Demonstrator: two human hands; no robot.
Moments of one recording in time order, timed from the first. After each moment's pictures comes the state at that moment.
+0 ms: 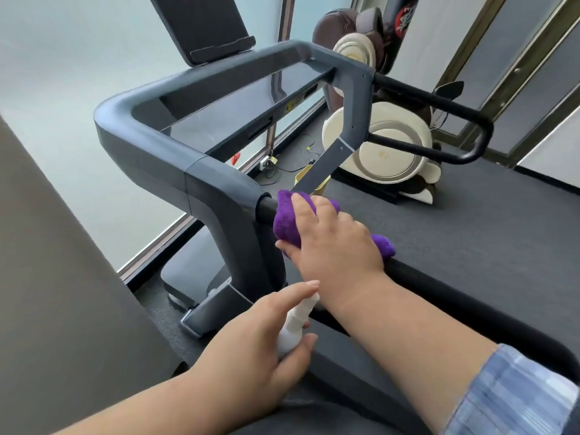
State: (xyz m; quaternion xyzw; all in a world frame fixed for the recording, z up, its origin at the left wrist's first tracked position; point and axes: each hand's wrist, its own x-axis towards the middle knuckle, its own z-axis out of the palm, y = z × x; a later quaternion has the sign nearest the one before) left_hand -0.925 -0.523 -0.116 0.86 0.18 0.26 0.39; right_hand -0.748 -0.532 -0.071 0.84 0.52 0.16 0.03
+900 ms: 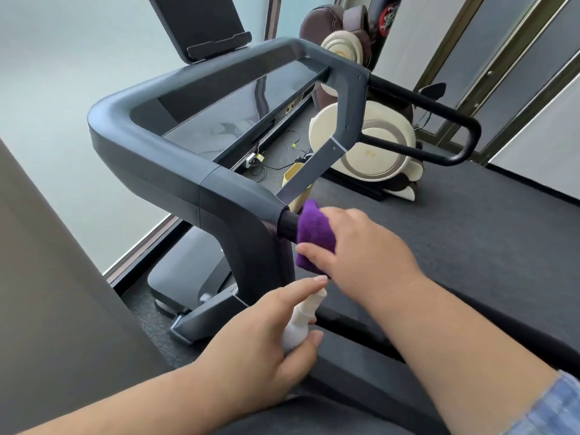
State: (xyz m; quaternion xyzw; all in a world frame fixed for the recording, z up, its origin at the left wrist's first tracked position) left_hand -0.933 -0.467 -0.122 0.86 0.11 0.28 0.43; right_hand -0.742 -0.520 -0.054 0.88 0.47 0.03 -0.04
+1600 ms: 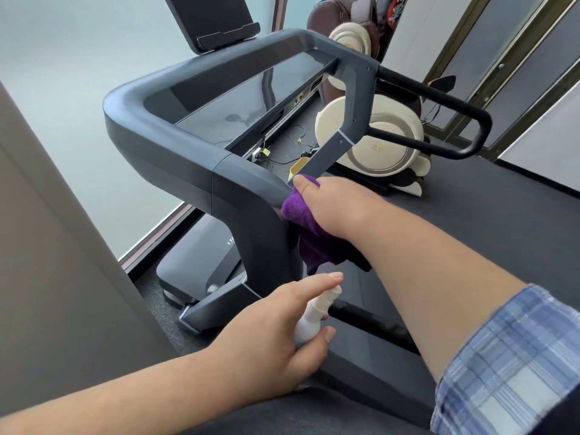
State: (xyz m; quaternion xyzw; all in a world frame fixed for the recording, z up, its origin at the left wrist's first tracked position) left_hand -0.939 -0.471 -0.121 0.86 0.08 0.28 0.43; right_hand -0.737 -0.446 -0.030 0.88 0.45 -0.11 0.01
